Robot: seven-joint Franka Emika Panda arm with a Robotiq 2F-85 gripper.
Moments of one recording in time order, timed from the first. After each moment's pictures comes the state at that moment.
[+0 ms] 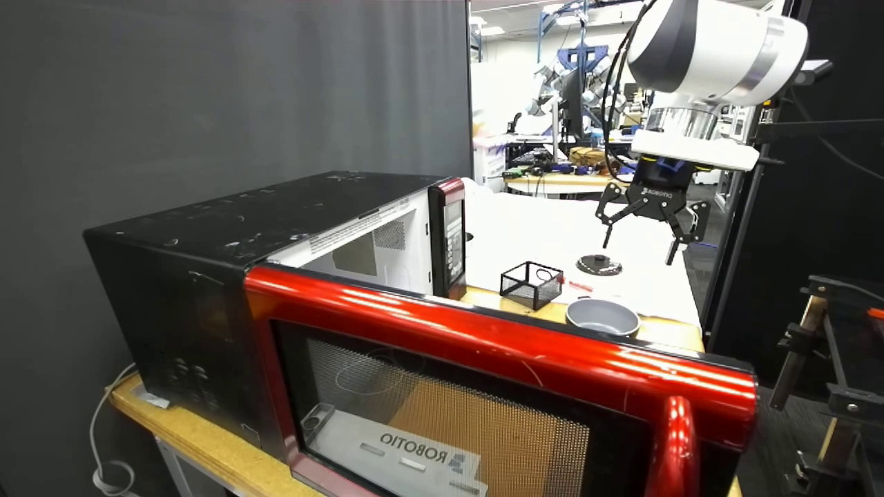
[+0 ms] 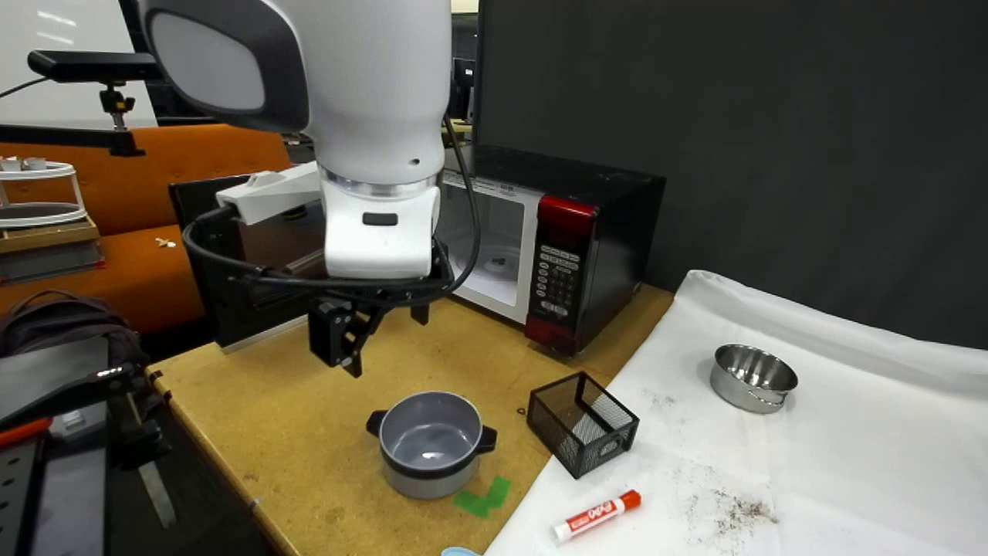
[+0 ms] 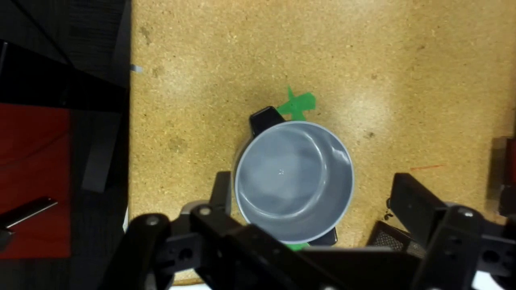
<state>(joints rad) 0.03 0.21 -0.07 -2.61 0.92 2.78 0.32</state>
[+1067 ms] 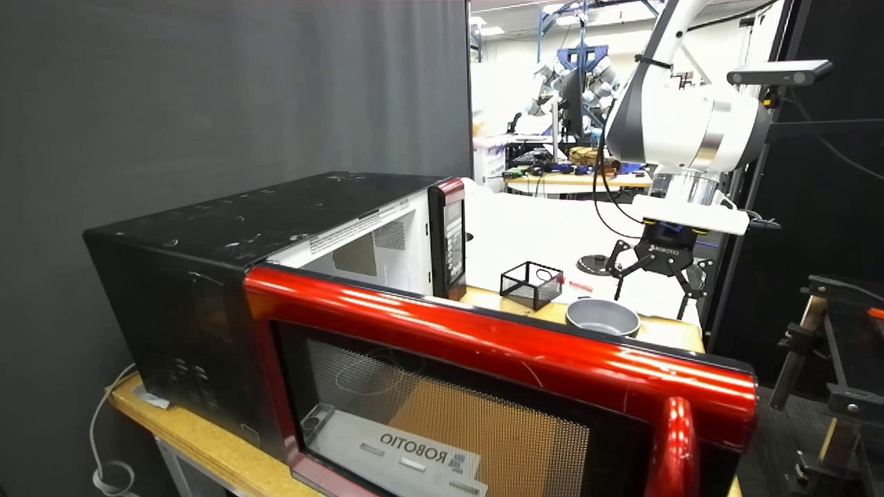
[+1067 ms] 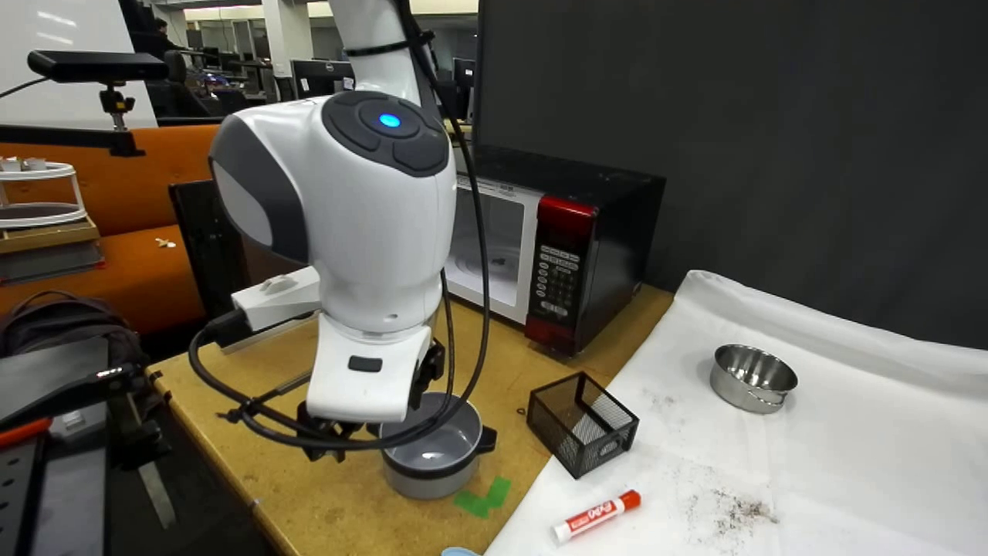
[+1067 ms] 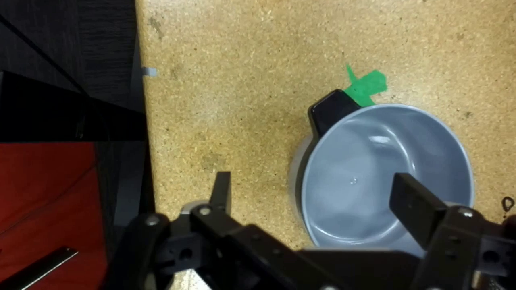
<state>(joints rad) -0.02 0.50 -0.06 -2.50 1.25 2.79 0.10</state>
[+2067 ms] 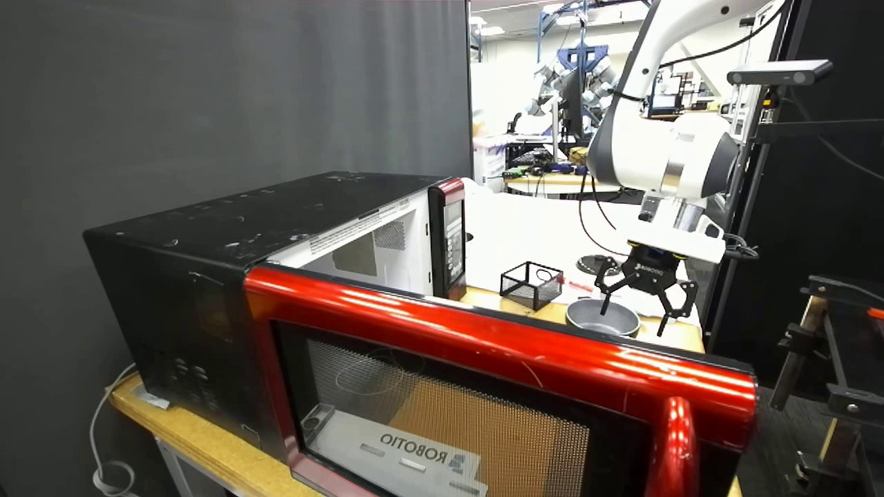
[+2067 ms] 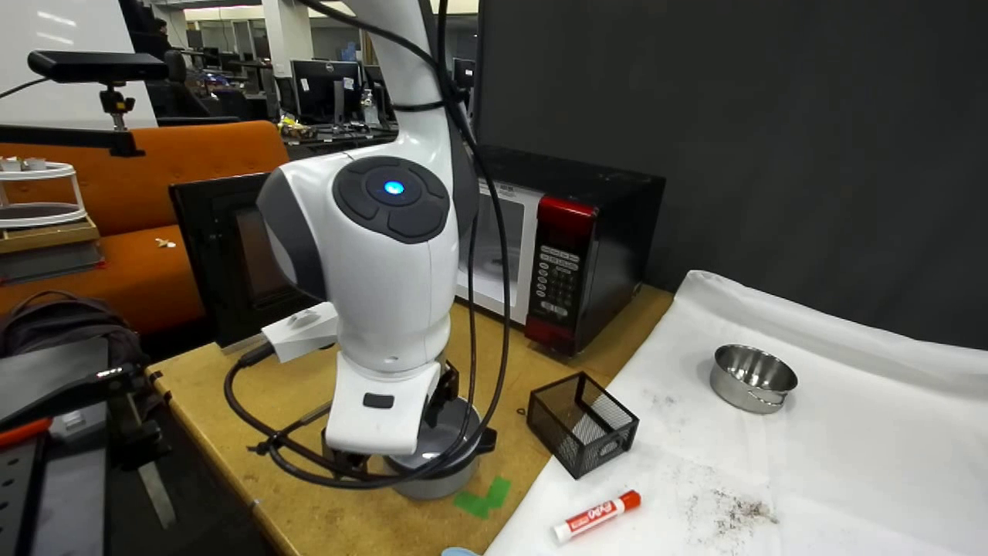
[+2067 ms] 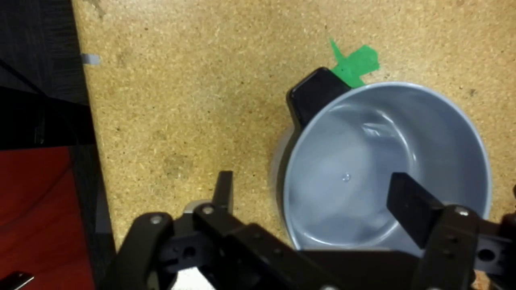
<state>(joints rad) -0.02 0.64 -0.03 -2.38 1.47 2.83 -0.06</state>
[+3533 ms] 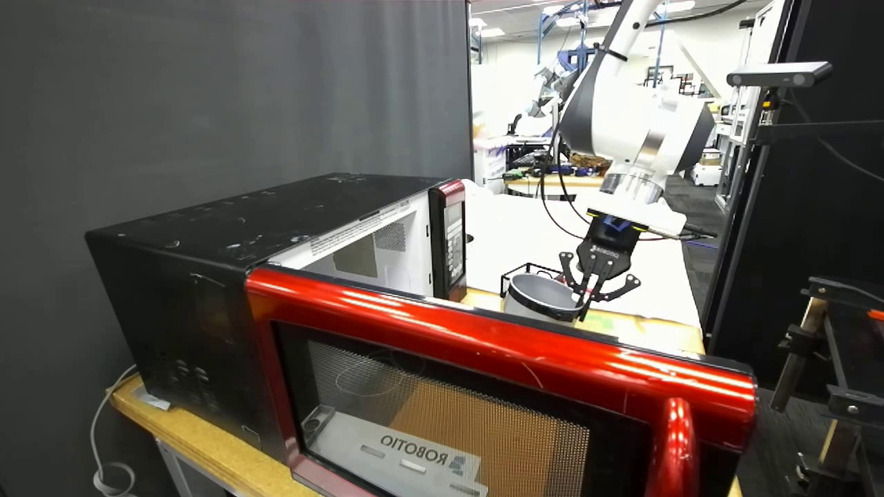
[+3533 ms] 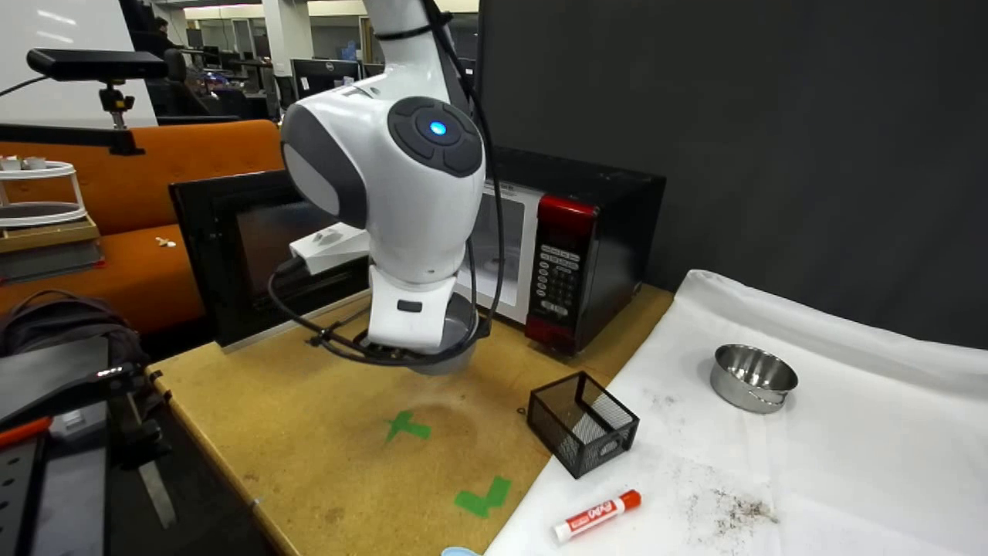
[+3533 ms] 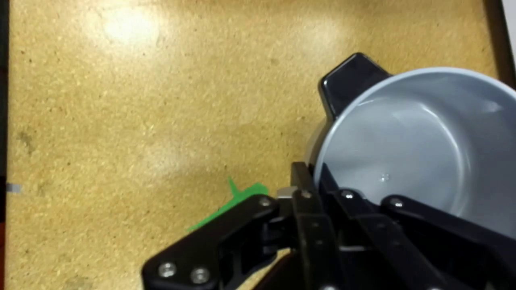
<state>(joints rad) 0.04 0.55 0.00 -2.33 1.36 2.65 0.09</state>
